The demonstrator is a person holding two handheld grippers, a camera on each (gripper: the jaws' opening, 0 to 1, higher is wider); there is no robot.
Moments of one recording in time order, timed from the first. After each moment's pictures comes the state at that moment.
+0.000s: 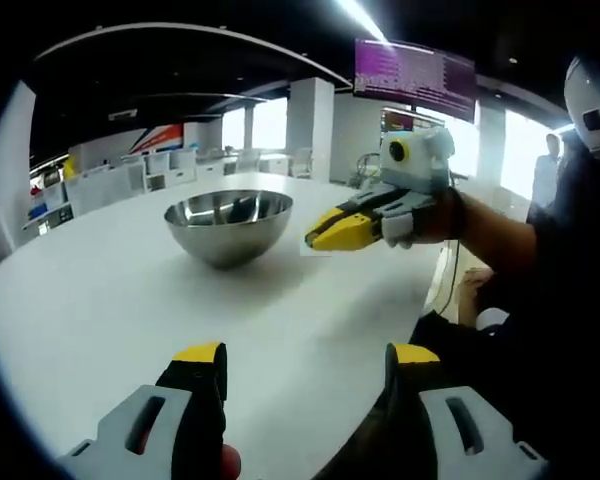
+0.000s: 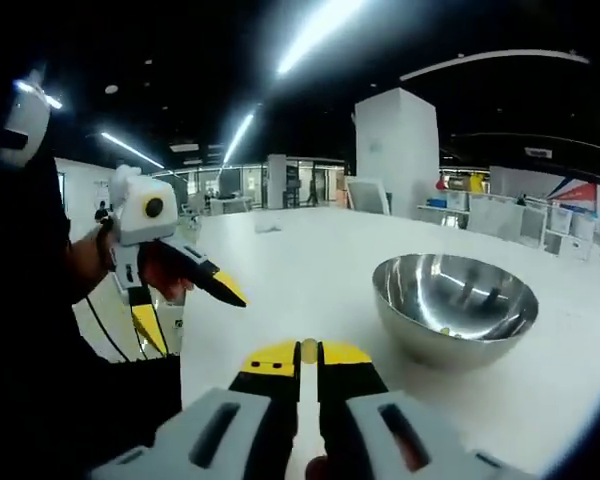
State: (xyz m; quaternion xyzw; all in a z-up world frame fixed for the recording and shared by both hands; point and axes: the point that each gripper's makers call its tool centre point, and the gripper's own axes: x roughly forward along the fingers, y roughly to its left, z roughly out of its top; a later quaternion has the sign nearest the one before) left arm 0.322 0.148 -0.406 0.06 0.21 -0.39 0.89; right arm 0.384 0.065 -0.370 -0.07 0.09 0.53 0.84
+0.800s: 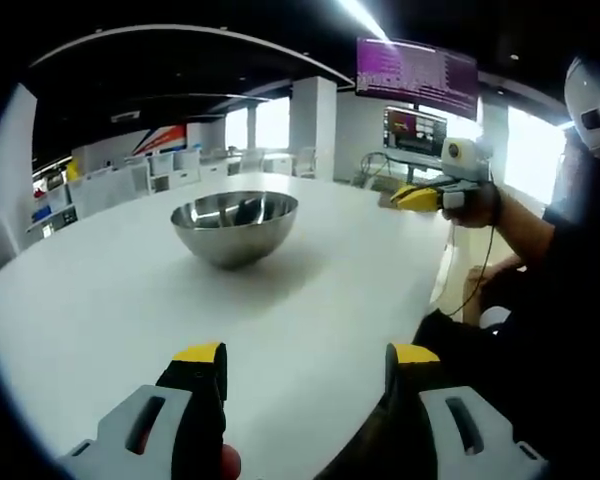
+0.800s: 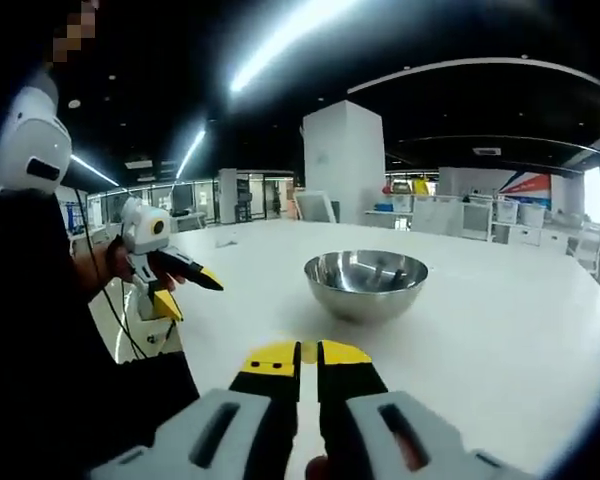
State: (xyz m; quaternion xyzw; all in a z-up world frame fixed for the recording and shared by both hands) left arm 0.326 0.156 -0.402 0.07 0.21 -0.39 0.90; right arm 0.371 -0.044 -0.357 -0.04 0.09 0.44 0.89
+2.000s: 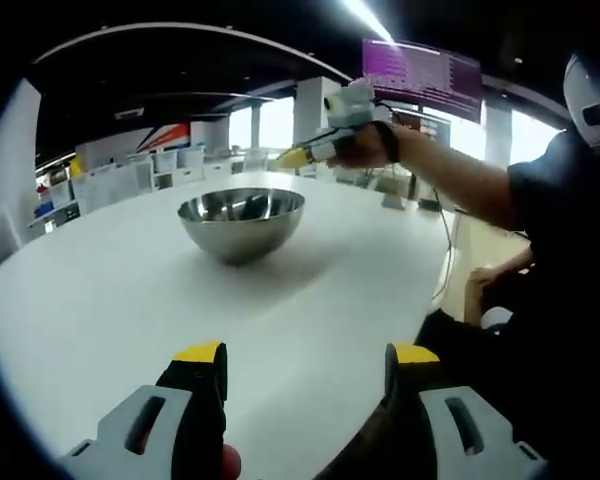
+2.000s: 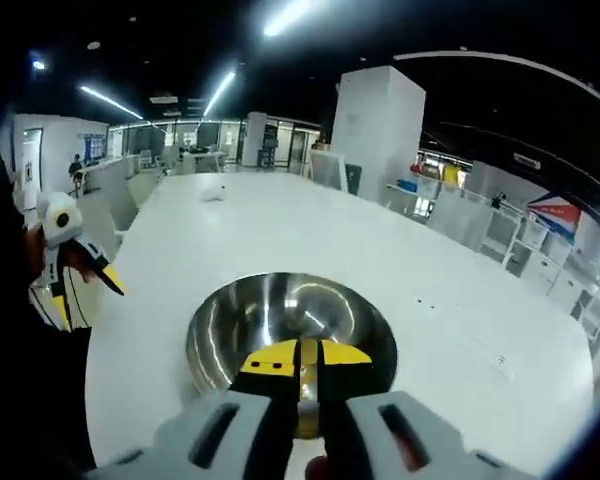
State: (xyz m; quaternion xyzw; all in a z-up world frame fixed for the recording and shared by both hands) left arm 0.322 0.163 -0.404 0.06 0.21 -0.38 0.90; right arm 0.560 0.042 -0.342 -0.19 0.15 0.48 0.84
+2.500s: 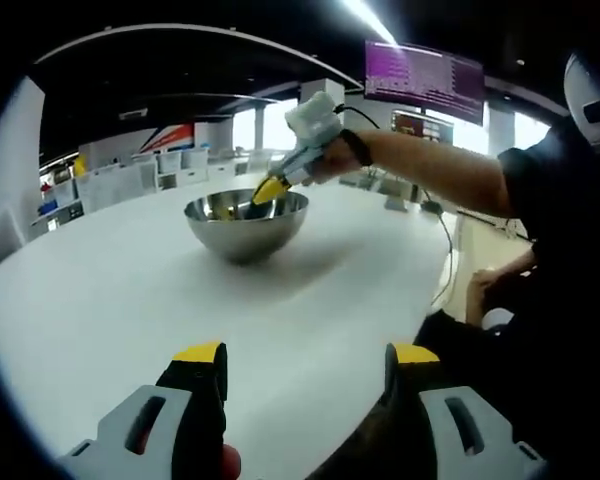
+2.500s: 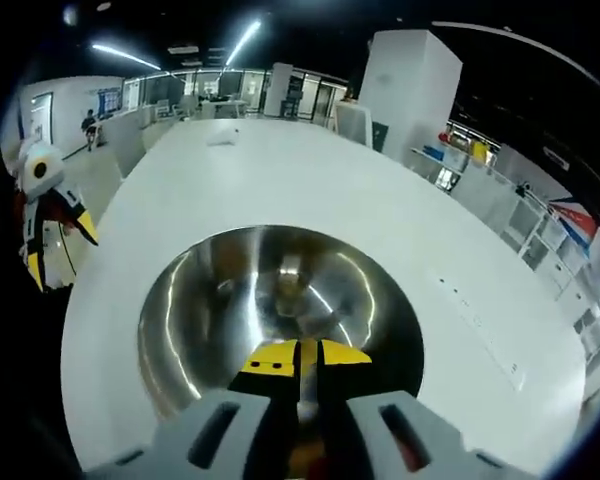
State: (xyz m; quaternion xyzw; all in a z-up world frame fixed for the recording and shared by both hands) left arm 0.317 0.170 -0.405 0.06 0.21 -0.37 0.90; right arm 0.556 0.069 -0.385 -0.27 0.21 0.49 0.80
